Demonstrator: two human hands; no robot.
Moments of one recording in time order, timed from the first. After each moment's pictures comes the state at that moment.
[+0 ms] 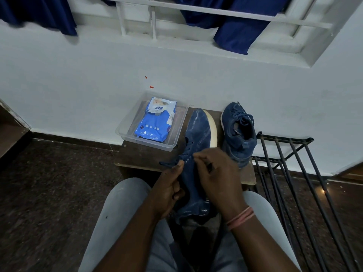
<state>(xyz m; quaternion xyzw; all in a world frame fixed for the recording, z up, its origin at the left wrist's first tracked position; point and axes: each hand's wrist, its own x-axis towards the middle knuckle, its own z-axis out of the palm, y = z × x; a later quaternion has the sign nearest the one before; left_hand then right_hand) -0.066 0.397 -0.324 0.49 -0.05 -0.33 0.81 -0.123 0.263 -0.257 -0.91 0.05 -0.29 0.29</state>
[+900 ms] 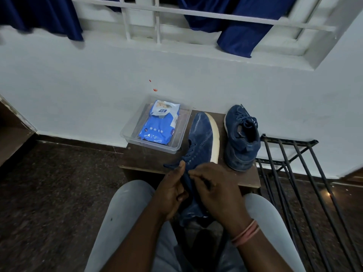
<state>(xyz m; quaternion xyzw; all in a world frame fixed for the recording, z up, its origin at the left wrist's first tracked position) -0.068 0.397 -0.318 0.45 -0.04 -0.33 0.83 -0.139 0.271 -0.267 -0.91 0.00 -0.27 0.33</state>
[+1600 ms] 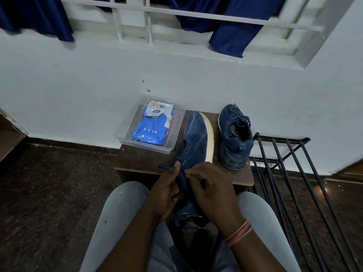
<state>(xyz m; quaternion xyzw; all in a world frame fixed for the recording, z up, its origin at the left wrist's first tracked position) -0.072 0.396 -0.310 0.46 -0.01 -0.33 0.82 -0.140 0.270 -0.272 -0.89 0.02 -0.27 0.35</state>
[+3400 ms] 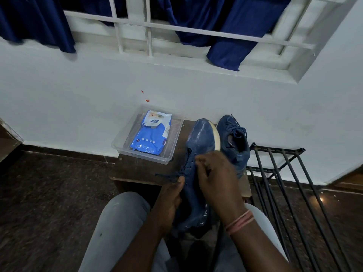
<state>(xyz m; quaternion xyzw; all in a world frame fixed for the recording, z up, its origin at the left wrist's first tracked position) -0.090 0.379 -0.279 0.41 0.01 -0.28 0.87 -0.108 0.251 -0.240 -0.91 0.09 -0.29 0.27</state>
